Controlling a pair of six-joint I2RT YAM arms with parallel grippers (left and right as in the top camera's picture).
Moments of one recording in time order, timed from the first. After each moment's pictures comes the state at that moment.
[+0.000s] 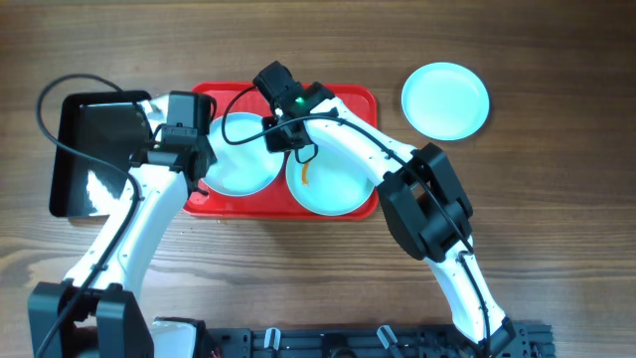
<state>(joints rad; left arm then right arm) -0.13 1.49 0.99 -0.65 -0.41 -0.49 0.70 2.35 1.91 -0.79 -0.07 0.45</state>
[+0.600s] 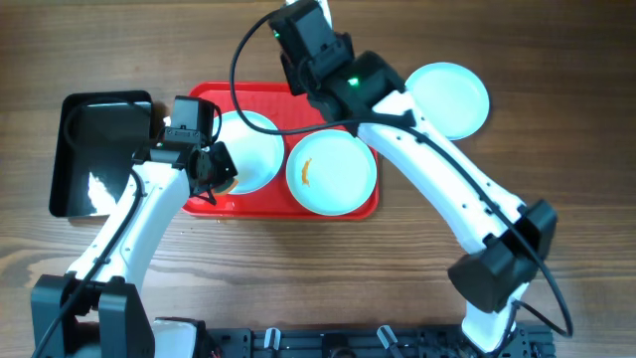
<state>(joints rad) -0.13 1.51 0.99 -0.75 -0.06 -0.54 0.69 1.96 2.00 -0.83 0.41 0.22</state>
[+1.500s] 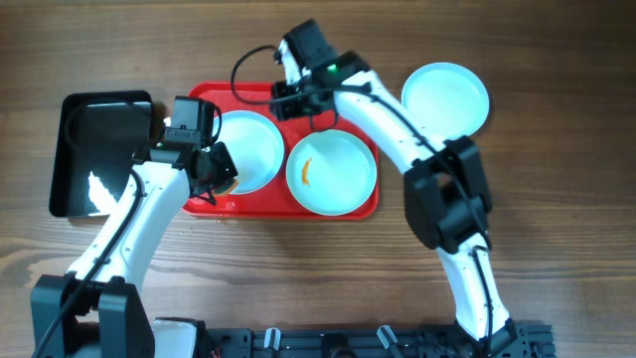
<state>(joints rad) -0.13 1.51 0.99 -0.75 -0.05 -0.54 0.58 2.33 2.00 -0.74 -0.30 0.31</state>
